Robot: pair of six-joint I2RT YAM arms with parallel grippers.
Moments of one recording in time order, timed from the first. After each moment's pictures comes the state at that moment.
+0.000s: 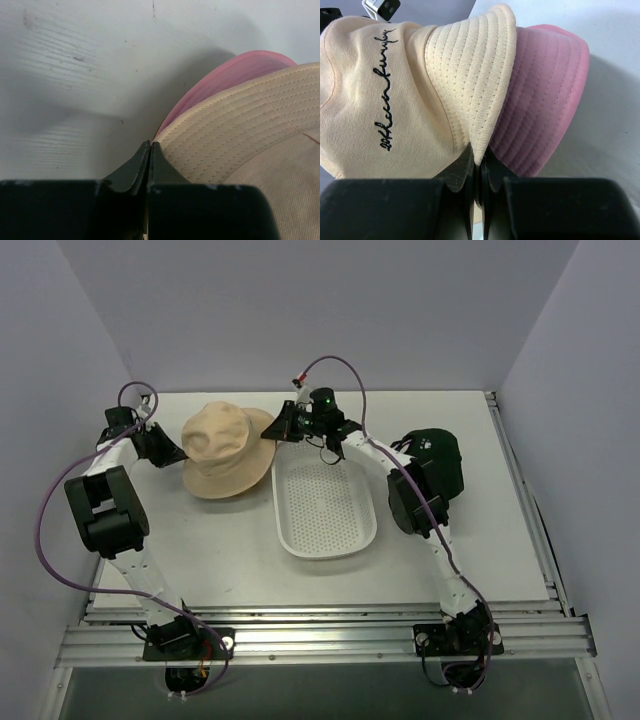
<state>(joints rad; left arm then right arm) 0.32 2.02 1.50 -0.41 0.50 -0.39 0.55 2.41 1.97 0.13 -0.61 0.73</state>
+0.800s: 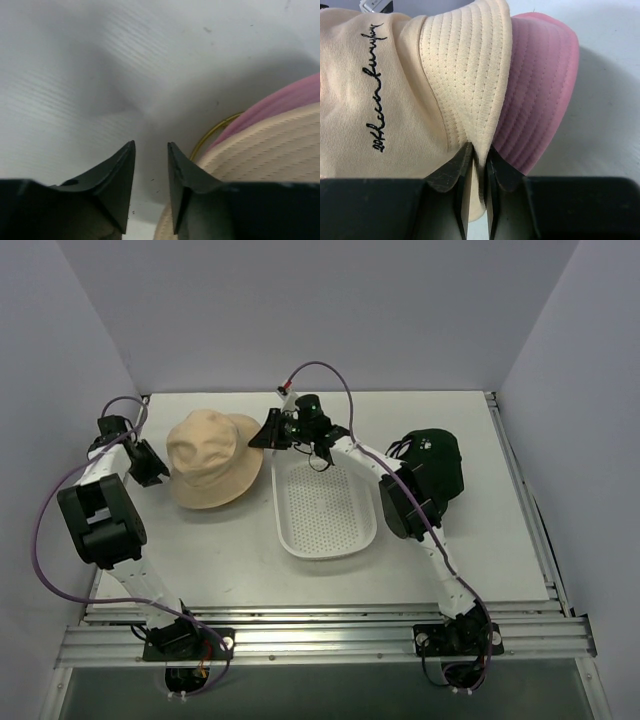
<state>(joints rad) 0.34 1.92 1.43 -0.53 0.17 -0.36 0.63 2.45 2.03 0.10 -0.57 0.71</state>
